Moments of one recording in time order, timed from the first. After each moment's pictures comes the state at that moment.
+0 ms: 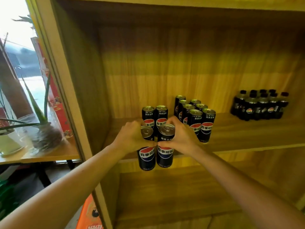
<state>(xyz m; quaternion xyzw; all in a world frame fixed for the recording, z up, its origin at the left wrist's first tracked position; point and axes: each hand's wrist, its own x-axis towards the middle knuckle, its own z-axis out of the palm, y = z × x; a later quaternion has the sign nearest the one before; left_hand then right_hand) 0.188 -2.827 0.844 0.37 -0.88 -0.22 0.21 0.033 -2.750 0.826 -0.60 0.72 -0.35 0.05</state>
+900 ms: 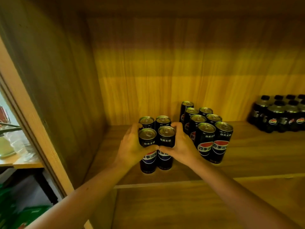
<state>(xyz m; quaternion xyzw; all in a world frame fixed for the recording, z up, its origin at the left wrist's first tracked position) 0.126 -2.913 0.797 0.42 -0.80 -0.25 0.34 -0.035 -2.847 0.790 -0.60 0.68 -0.40 0.12</state>
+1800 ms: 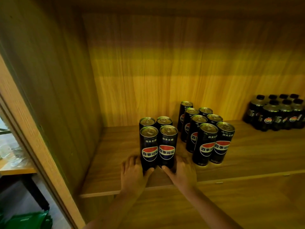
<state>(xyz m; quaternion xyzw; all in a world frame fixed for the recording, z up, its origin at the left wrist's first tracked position) 0.128 -2.917 0.692 0.52 -0.83 -0.11 0.19 -0.021 -2.847 0.689 -0.50 0.83 -0.27 -0.03</state>
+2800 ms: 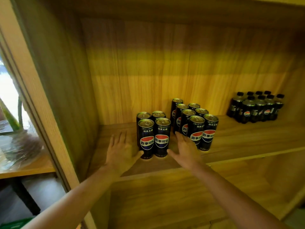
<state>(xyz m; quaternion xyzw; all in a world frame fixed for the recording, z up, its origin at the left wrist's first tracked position) 0.172 -2.909 0.769 0.45 -0.88 0.00 0.16 -0.021 -2.809 0.758 -0.54 0.81 -0.23 -0.03</state>
